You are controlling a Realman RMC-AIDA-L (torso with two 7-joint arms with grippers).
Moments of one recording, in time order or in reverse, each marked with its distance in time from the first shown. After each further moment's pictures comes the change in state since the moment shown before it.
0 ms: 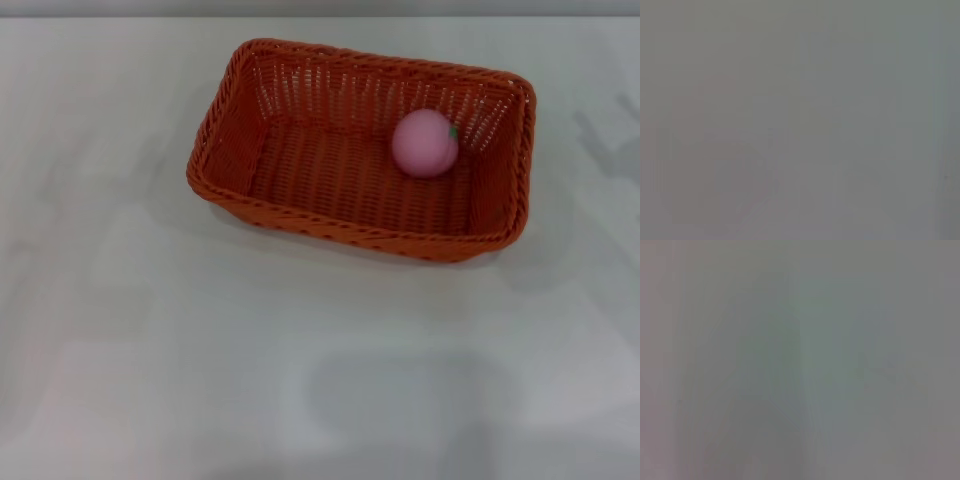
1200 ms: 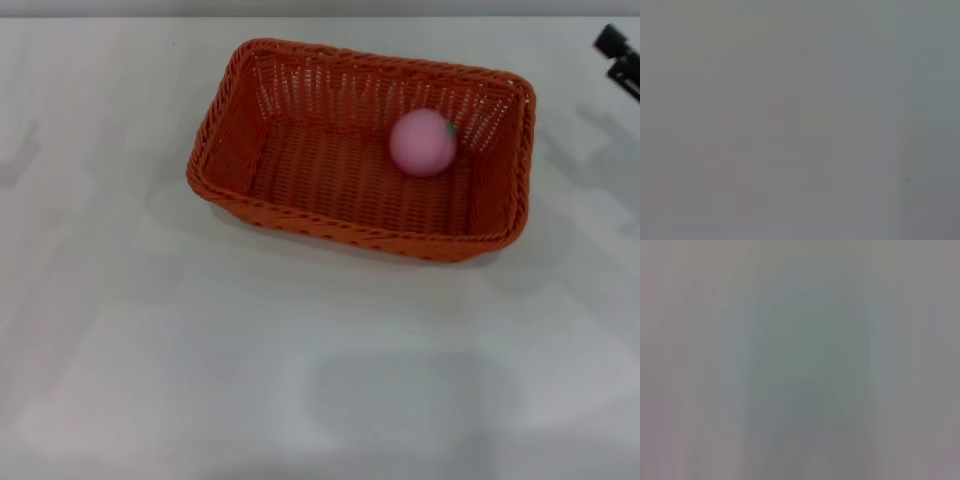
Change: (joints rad) left arm -0.071 0.006 0.012 -0.008 0.080 0.013 -0.075; right arm -0.019 -0.002 -0.090 -0.108 -0.085 0.038 0.086
